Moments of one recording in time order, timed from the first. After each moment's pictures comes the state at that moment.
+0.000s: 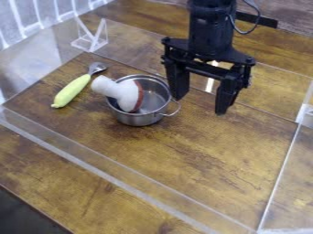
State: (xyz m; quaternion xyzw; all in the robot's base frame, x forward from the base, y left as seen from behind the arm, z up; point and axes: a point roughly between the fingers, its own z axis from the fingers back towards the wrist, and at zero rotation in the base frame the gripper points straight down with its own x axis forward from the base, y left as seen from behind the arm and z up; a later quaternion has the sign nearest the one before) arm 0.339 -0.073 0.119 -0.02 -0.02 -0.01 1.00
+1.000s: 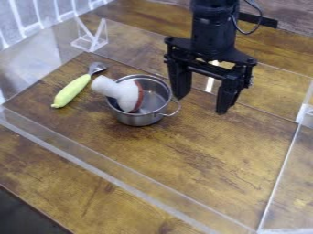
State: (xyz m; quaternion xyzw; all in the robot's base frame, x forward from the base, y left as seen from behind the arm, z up) arm 0.344 -0.070 0.119 -0.02 -0.01 -0.02 1.00
